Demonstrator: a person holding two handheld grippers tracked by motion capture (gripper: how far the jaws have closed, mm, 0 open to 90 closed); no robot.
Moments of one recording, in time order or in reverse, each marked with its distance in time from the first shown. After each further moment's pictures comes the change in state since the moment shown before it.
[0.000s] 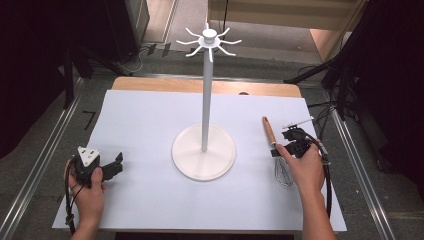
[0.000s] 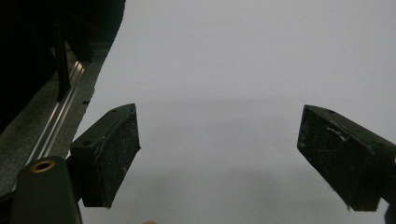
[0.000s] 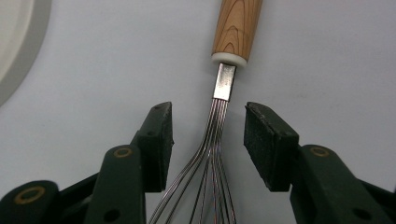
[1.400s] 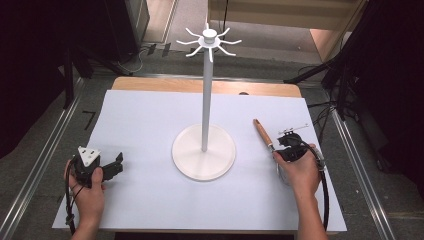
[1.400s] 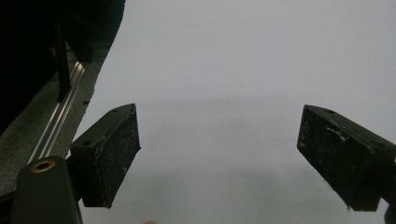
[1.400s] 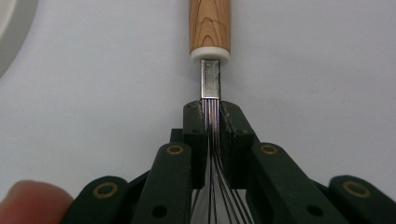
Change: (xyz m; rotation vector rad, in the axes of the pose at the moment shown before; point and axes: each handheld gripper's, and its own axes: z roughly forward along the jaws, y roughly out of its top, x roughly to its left) left arm -0.001 0.000 0.000 0.002 0.003 0.006; right arm 0.016 -0.015 0.005 -0.080 -0.070 -0.023
